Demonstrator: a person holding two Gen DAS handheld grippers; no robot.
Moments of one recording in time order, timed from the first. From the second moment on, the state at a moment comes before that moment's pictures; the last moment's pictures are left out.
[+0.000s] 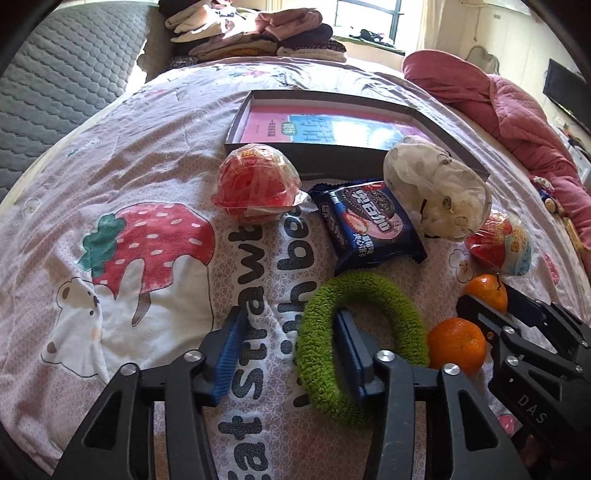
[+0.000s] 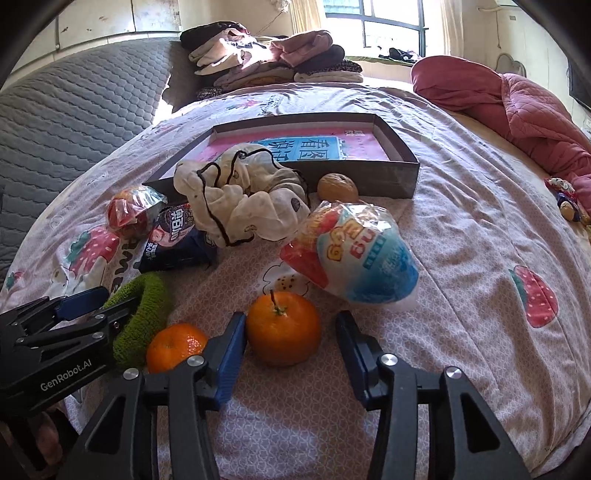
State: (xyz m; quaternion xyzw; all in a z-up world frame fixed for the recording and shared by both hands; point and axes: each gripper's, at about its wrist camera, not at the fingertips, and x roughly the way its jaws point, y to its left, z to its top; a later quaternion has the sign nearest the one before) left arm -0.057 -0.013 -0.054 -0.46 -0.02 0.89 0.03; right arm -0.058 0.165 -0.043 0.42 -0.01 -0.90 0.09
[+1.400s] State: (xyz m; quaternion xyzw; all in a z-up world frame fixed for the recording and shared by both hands) left arm -0.028 -0.012 -0.013 -0.38 -0.05 0.92 0.12; right arm -0.029 0.182 -0.004 0.32 -0.03 -0.94 0.15
